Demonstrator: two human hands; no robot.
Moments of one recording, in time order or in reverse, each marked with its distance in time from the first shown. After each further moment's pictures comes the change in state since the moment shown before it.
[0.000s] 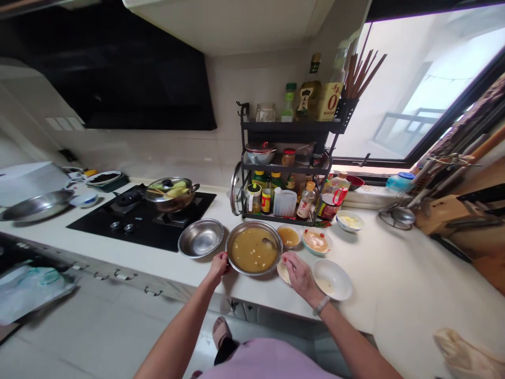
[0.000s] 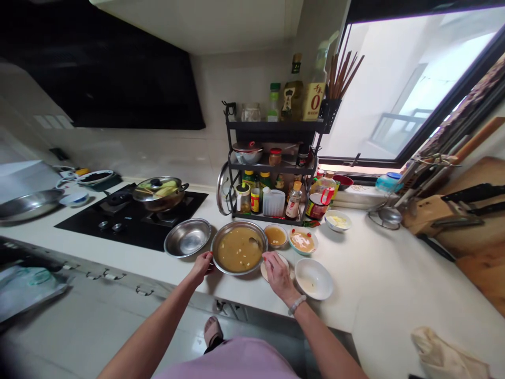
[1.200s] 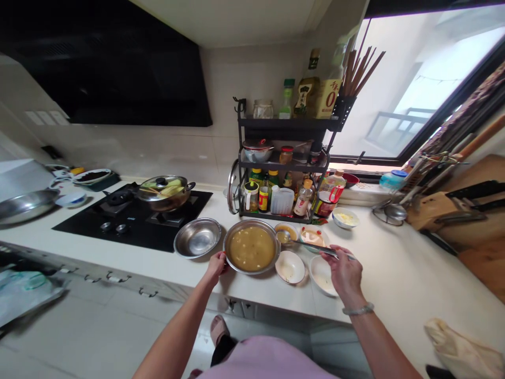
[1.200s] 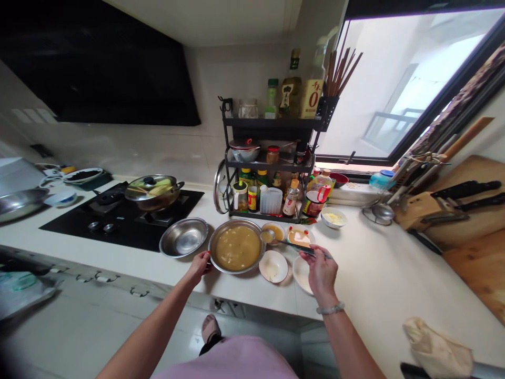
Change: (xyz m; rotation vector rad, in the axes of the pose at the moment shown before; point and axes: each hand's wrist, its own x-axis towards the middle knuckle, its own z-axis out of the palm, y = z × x) left_hand 0.000 -0.002 -0.003 -0.039 -0.030 0.026; right_hand 0.015 0.010 -0.080 0.704 0.778 0.720
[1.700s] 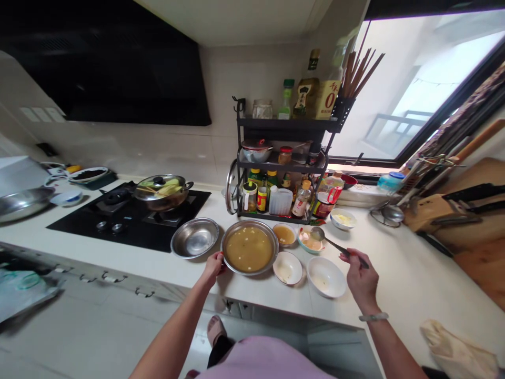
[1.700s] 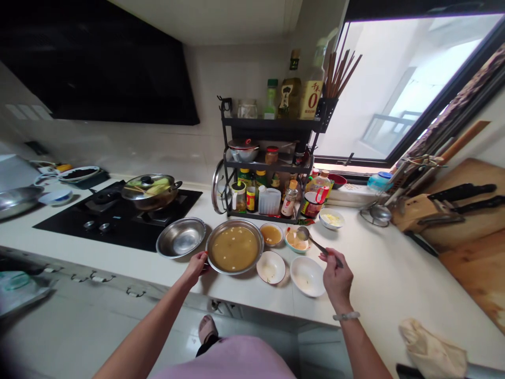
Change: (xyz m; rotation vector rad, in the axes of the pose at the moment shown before) left_hand 0.001 -0.002 0.000 -0.005 -0.001 0.004; right_hand 0.028 -0.001 -0.060 -0.657 -0.052 -0.509
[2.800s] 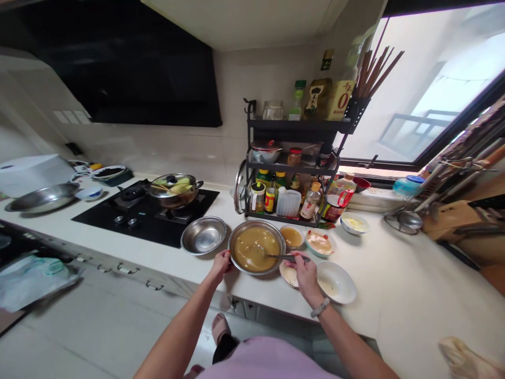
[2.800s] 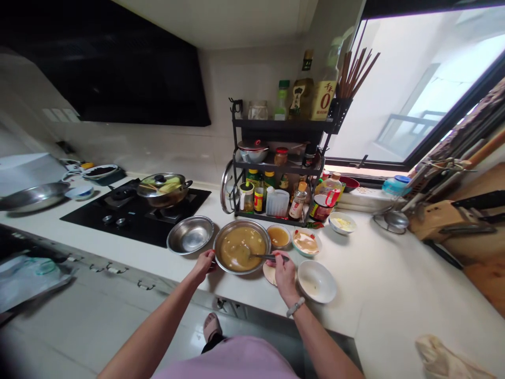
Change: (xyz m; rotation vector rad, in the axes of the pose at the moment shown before) left_hand 0.000 0.000 0.002 0.016 0.023 -0.016; right_hand -0.075 -0.041 0.118 0.372 -0.419 0.333
